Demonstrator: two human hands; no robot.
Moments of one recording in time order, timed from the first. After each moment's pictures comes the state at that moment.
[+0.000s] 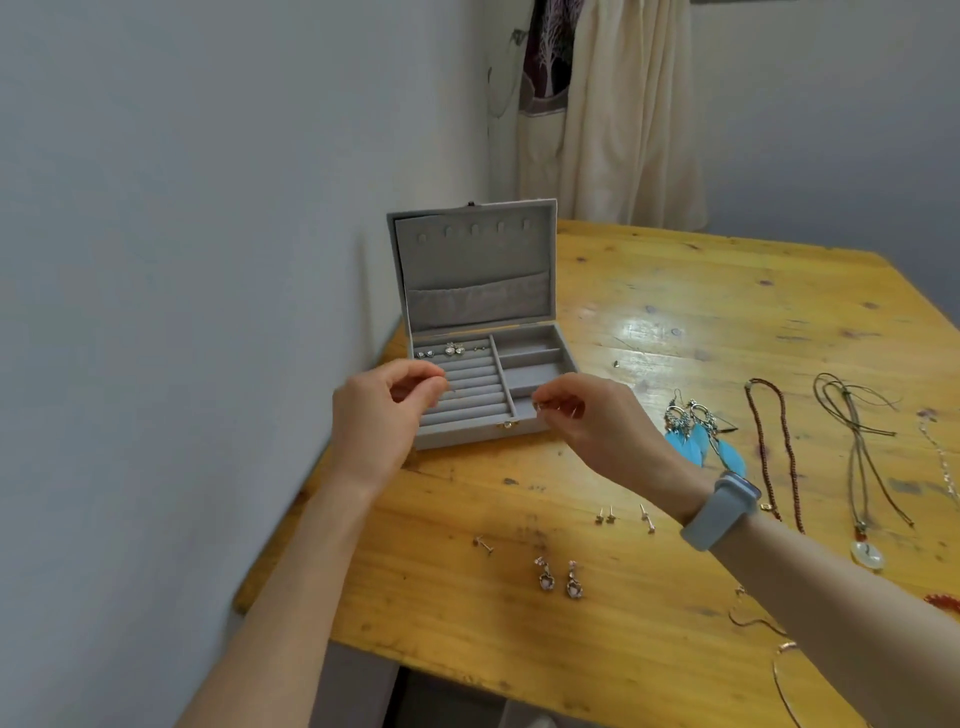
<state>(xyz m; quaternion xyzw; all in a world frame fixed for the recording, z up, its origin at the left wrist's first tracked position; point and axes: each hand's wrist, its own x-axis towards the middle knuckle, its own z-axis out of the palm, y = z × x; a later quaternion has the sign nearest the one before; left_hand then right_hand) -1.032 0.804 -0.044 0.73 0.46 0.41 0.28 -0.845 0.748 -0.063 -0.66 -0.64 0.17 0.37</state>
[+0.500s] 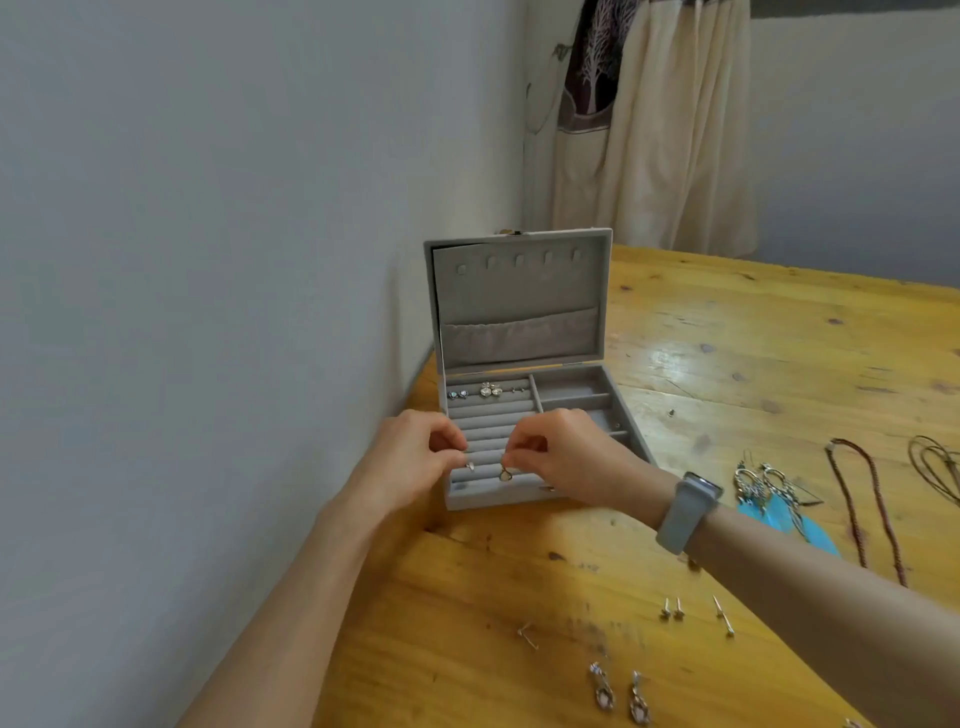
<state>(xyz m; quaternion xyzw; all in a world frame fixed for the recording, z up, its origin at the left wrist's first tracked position) -1.041 0.876 -0.067 0.79 0.51 0.16 0.29 -0.871 0.831 -0.071 -0.63 -0.71 0.24 0.21</state>
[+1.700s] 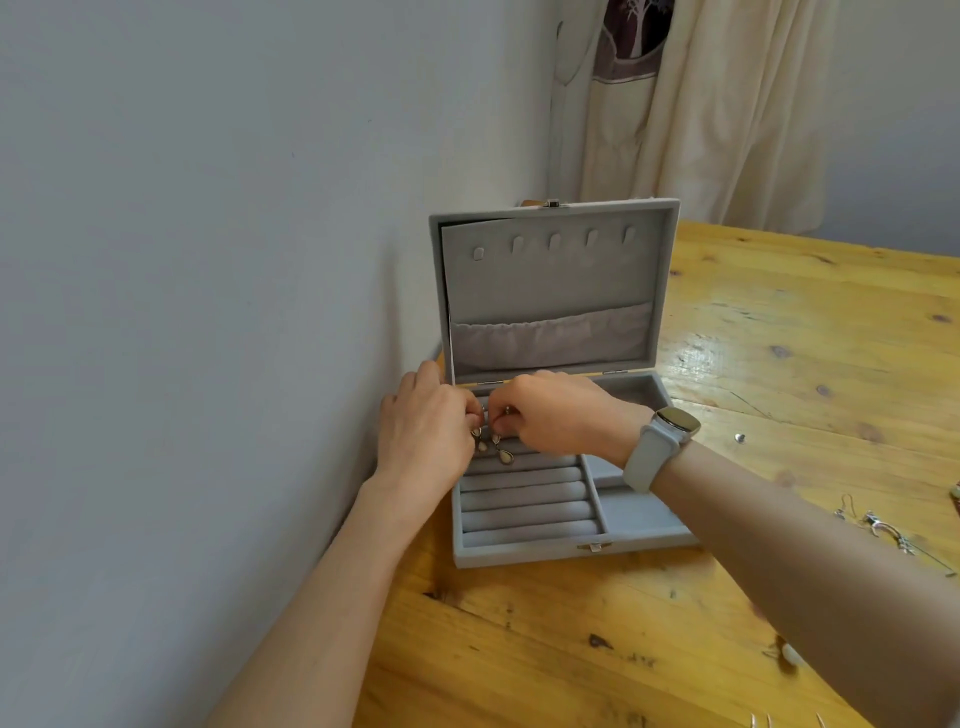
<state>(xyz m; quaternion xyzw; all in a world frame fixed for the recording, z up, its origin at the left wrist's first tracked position) -1.006 0.942 -0.090 0.81 0.57 0.11 0.06 -0.871 0.940 -0.087 -0.61 -0.78 0.17 0.02</state>
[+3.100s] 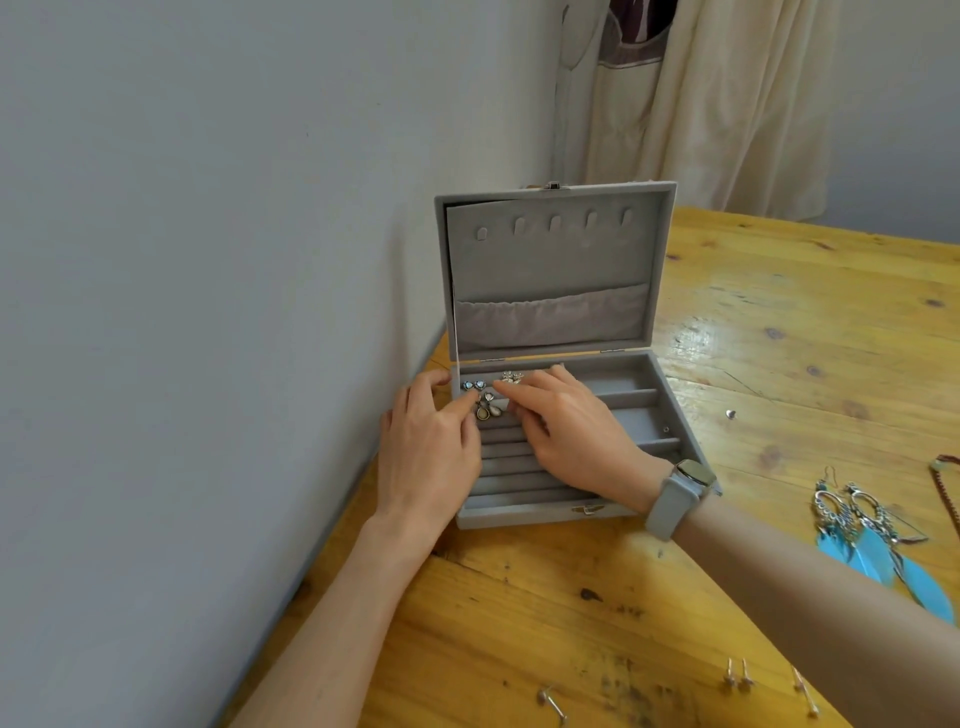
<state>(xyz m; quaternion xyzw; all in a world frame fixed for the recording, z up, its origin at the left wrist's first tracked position) -1.020 0.904 -0.120 0.79 0.56 0.25 0.05 -0.869 0.895 -0.122 -0.57 -0.77 0.08 0.26</state>
